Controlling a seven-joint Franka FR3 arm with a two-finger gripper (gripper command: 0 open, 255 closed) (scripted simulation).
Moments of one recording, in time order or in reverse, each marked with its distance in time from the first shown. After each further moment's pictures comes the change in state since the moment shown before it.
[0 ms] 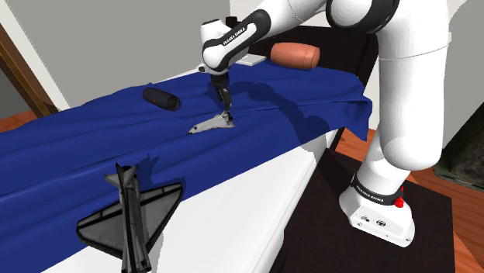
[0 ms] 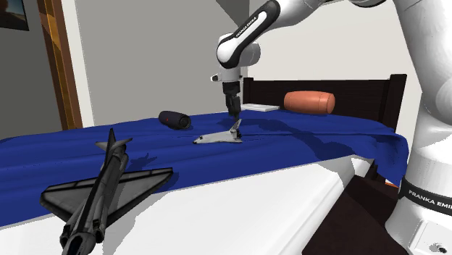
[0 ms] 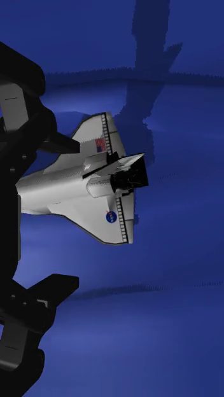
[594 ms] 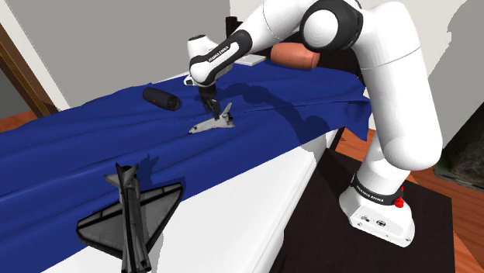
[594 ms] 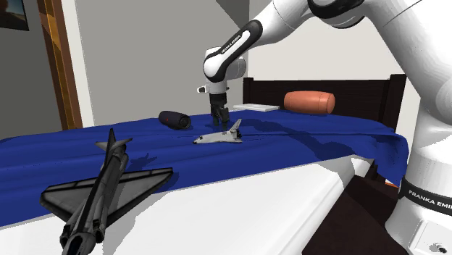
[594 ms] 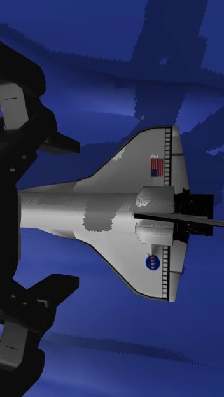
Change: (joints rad) arm 0.002 0.198 0.050 0.181 0.000 0.025 -0.145
